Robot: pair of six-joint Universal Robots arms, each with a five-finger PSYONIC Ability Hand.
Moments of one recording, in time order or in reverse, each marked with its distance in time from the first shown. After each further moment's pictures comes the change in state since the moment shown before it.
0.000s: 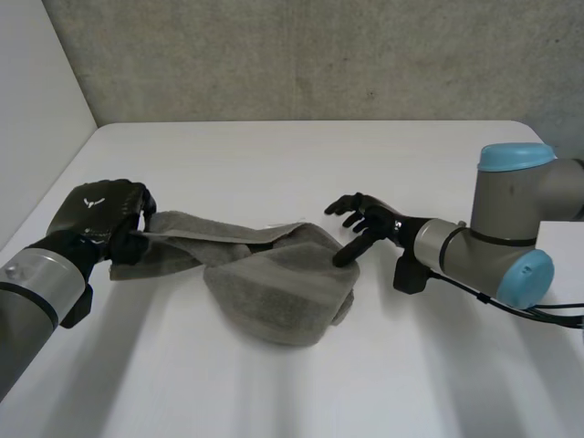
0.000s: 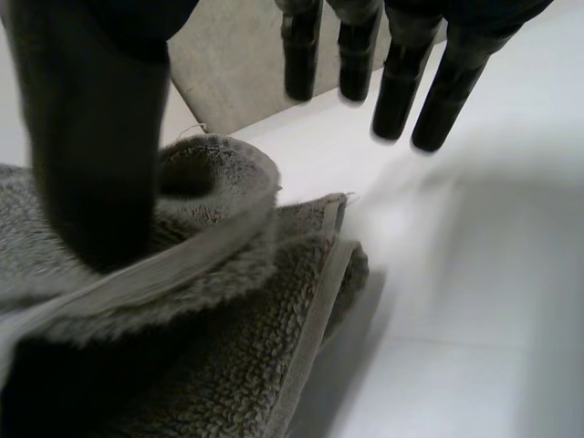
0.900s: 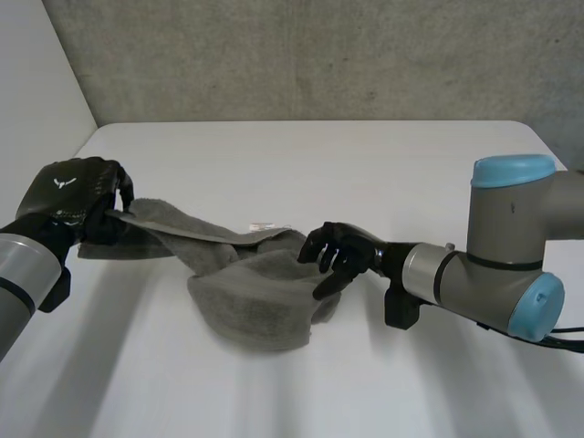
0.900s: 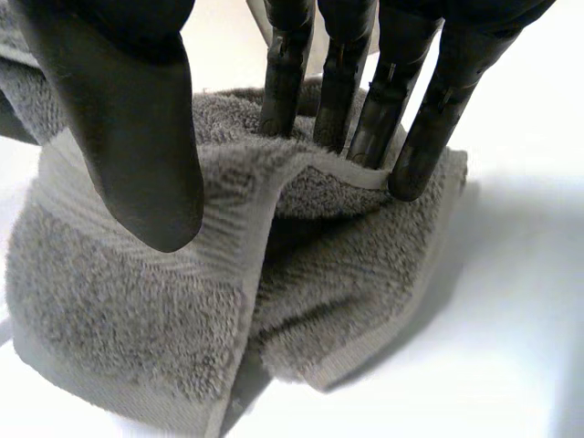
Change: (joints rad) left arm 0.055 0.065 0.003 0.012 0.002 -0.003; right arm 0.063 -0.164 0.238 -0.010 -0.080 -0.123; left_hand 0.000 0.000 0.000 0.000 0.000; right_hand 0.256 0.288 0.276 0.281 0.230
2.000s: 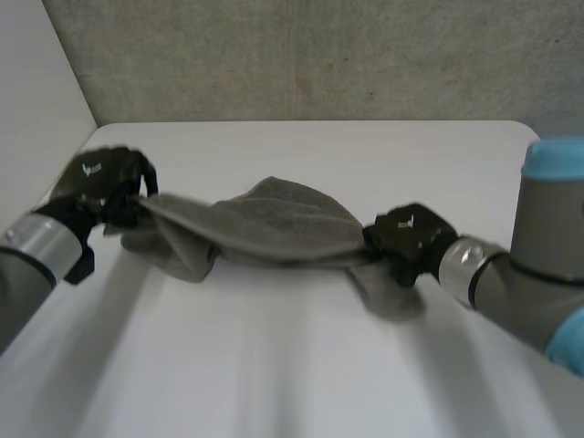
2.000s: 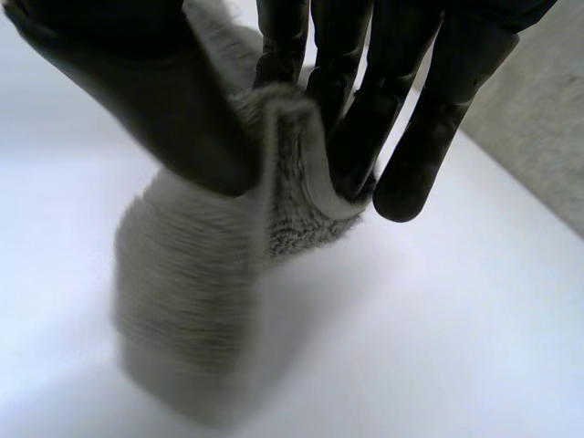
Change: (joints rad) left arm 0.036 -0.177 0.065 0.141 0.168 -0.046; right arm -0.004 -0.288 0.225 -0.001 0.300 -0.879; left_hand 0.034 0.018 0.019 0.028 0.025; right_hand 0.477 0.440 0.464 0.475 0.504
